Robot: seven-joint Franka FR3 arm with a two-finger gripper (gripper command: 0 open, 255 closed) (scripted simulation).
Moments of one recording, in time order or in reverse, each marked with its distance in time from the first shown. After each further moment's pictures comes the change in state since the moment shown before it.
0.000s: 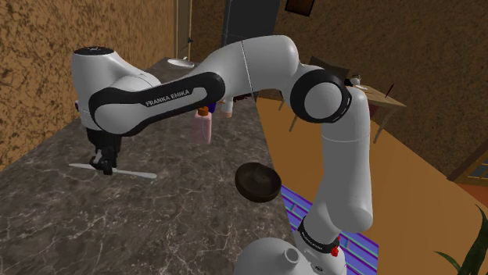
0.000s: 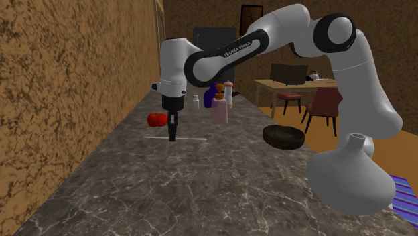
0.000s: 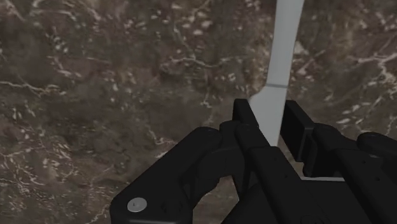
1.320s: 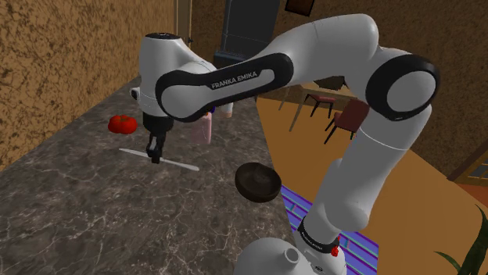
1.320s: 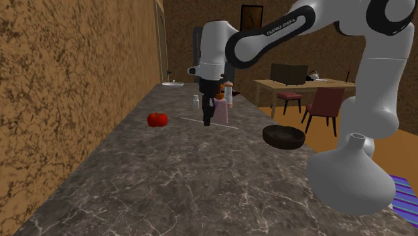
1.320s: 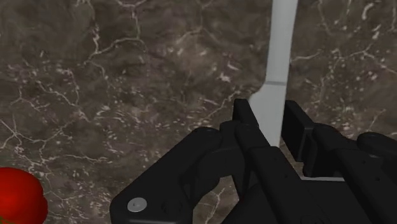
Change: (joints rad) arm -0.107 -0.453 -0.002 -0.469 0.157 0.042 -0.147
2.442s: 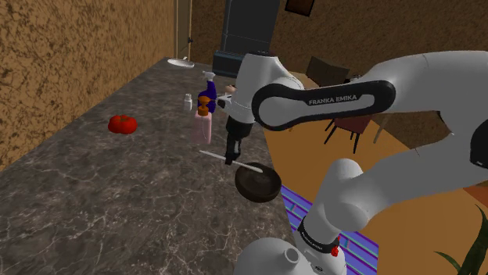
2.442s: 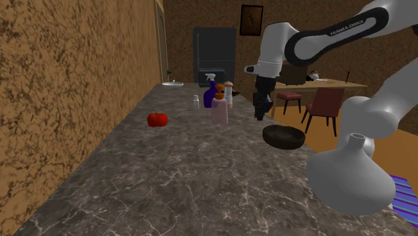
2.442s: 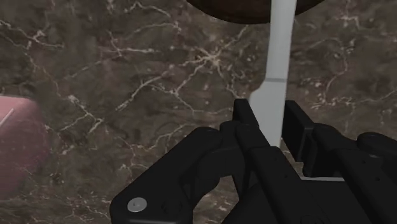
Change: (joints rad) arm -0.027 -0.663 -0.175 -0.605 0.108 -0.053 -0.274
